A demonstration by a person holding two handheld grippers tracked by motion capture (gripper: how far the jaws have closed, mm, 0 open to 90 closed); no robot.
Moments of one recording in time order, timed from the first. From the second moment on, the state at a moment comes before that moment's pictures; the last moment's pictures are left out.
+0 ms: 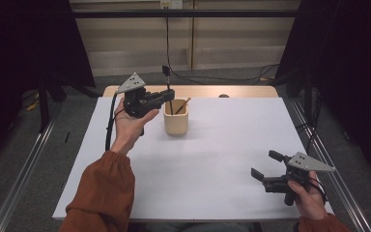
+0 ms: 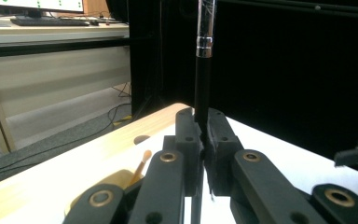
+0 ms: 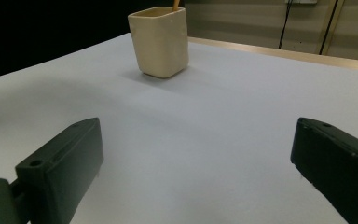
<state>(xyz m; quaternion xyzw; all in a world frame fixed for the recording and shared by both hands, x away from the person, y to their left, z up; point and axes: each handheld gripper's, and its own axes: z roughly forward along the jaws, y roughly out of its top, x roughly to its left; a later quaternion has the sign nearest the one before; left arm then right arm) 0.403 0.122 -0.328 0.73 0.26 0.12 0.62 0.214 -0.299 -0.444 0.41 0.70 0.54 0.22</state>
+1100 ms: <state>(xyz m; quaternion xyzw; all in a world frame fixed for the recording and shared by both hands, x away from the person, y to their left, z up) 0.450 0.103 -0.353 0.73 0.29 0.15 0.60 0.213 -0.296 -0.445 0.40 0.70 0.55 0.21</state>
